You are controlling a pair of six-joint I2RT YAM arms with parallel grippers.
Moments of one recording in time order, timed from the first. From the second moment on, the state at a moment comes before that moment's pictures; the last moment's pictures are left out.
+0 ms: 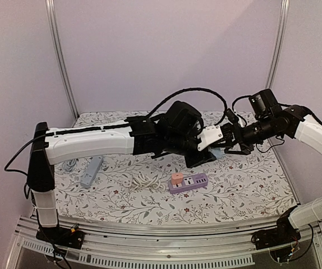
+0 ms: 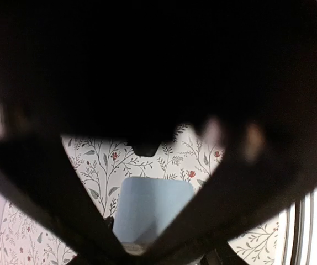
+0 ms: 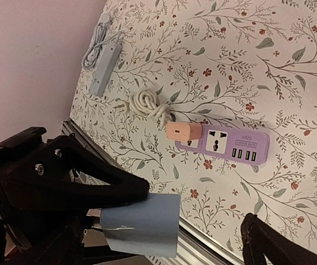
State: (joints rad) left arm -1.17 2.00 1.82 -0.42 0.01 0.38; right arm 0.52 1.28 1.20 -0.82 -0.58 0.48
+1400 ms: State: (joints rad) left arm -1.10 1.57 1.27 0.31 0.30 0.04; right arm 0.50 1.20 1.18 -0.35 -1.12 0.79
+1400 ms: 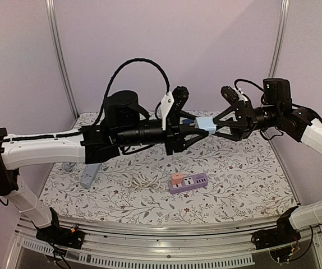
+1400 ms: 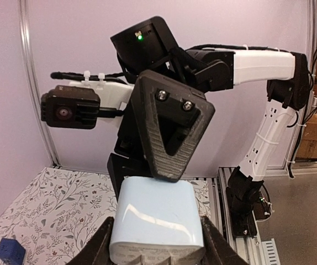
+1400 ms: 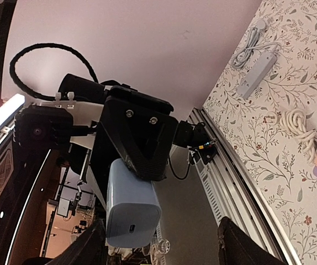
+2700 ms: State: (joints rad) left arm -1.10 1.65 1.34 0.30 0.33 0.08; right arm 0.51 1.19 1.14 -0.24 -1.19 0.93
